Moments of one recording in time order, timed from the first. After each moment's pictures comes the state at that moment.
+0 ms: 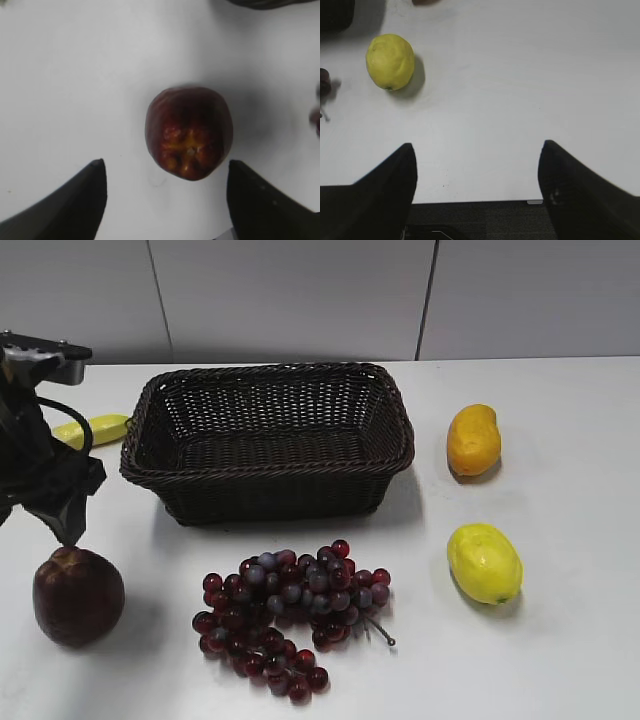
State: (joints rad) left arm -0.41 1.61 -1.08 0.05 1.13 -0.16; right arm 0.11 0.23 -0.50 0.05 1.05 0.10
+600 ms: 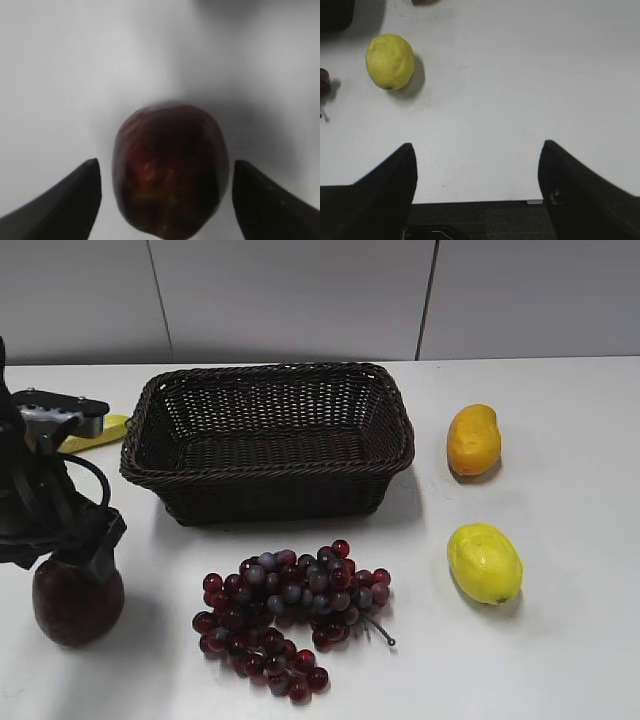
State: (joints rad) left arm -0.41 1.63 -0.90 0.01 0.84 -0.13; right arm 0.11 0.23 -0.50 0.05 1.05 0.10
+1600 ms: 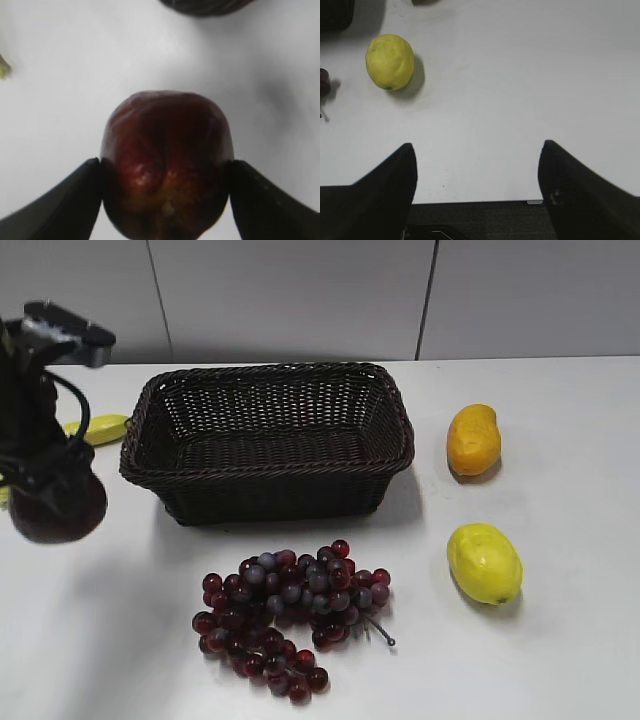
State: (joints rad) left arm -0.41 1.59 -1.15 0.09 1.09 0.20; right arm 0.11 0.23 -0.50 0.05 1.05 0.10
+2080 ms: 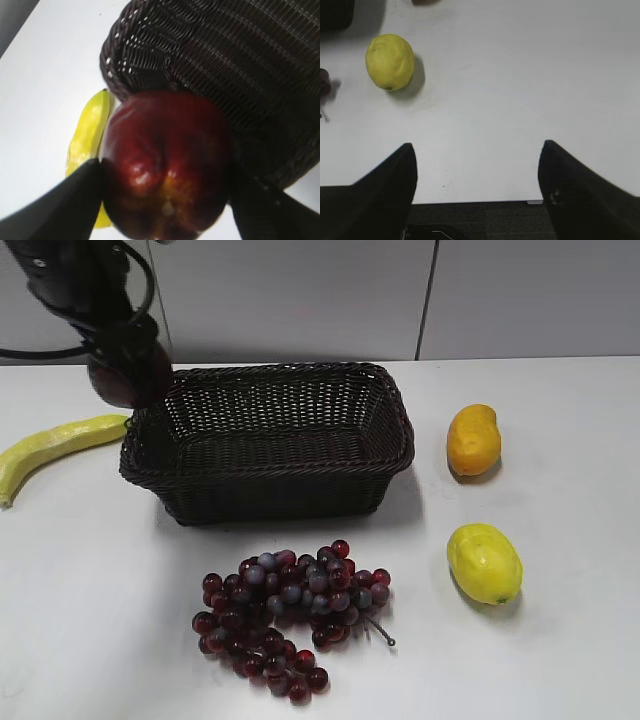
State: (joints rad) left arm -0.46 1.84 -1.63 0.15 1.11 0.40; right arm 0.11 0.23 -0.50 0.05 1.05 0.10
